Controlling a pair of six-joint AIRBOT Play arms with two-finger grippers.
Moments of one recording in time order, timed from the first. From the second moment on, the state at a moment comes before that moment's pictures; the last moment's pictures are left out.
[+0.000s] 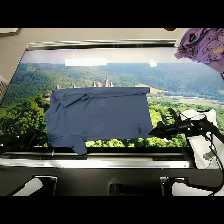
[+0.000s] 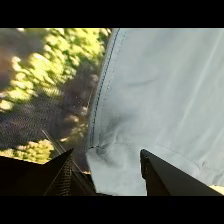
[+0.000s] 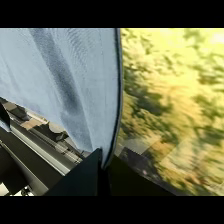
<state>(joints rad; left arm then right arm) 0.74 -1.14 0.57 0.89 -1.17 -1.16 -0.32 -1.48 0.75 -0.73 1.31 1.07</state>
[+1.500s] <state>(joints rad) 0.60 -1.24 0.57 0.72 -1.05 -1.07 -0.30 -1.43 0.78 -0.67 1.28 1.09</state>
